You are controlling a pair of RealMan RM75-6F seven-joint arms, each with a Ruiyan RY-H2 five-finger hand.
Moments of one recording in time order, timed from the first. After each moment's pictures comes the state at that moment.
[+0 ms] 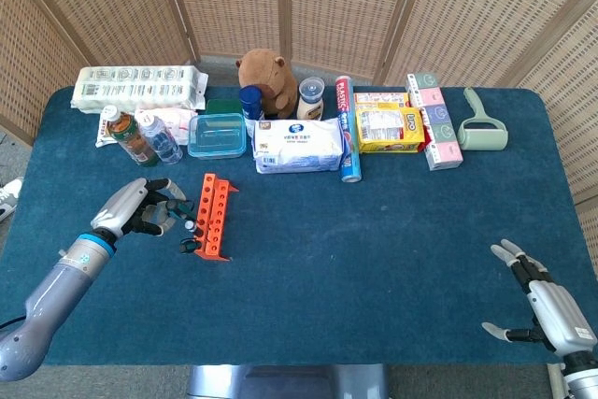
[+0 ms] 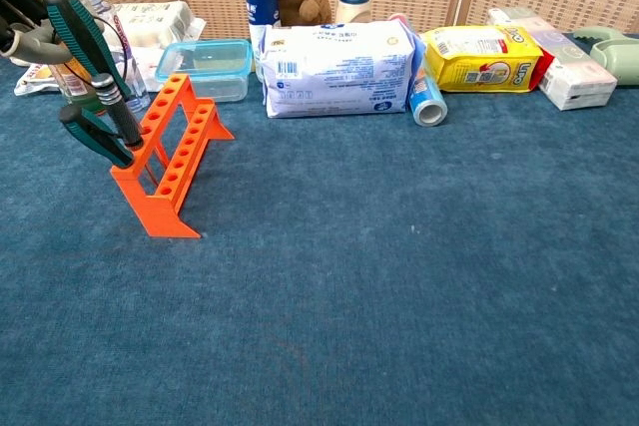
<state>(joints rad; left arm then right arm) -0.70 -0.94 -0.23 -2.05 0.70 0.84 -0.10 0.10 -0.79 -0.07 -1.93 -1.58 1.30 0.34</state>
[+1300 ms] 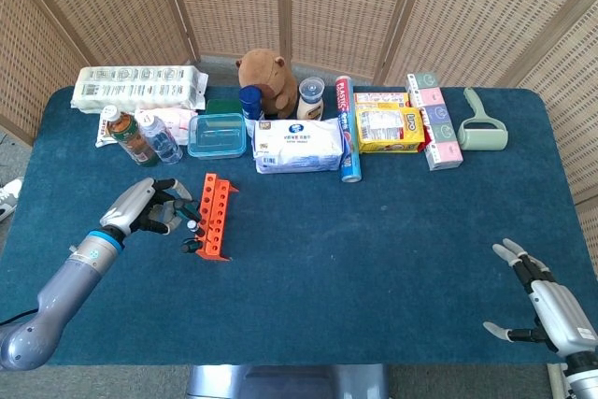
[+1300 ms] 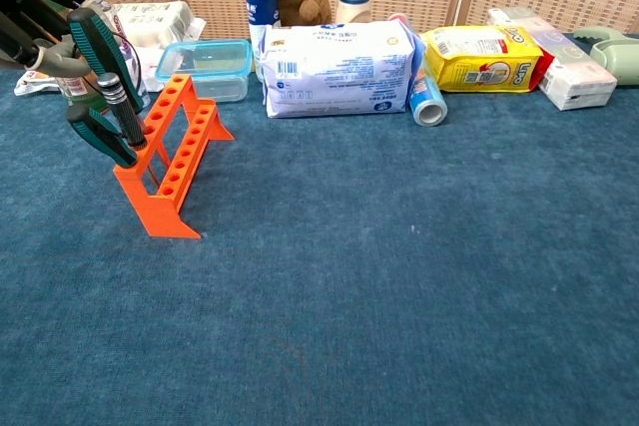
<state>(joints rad) -0.72 -1.00 -0.23 -1.98 0.71 0.82 -0.11 0.10 -0.79 -0.07 -1.93 -1.58 1.30 0.35</state>
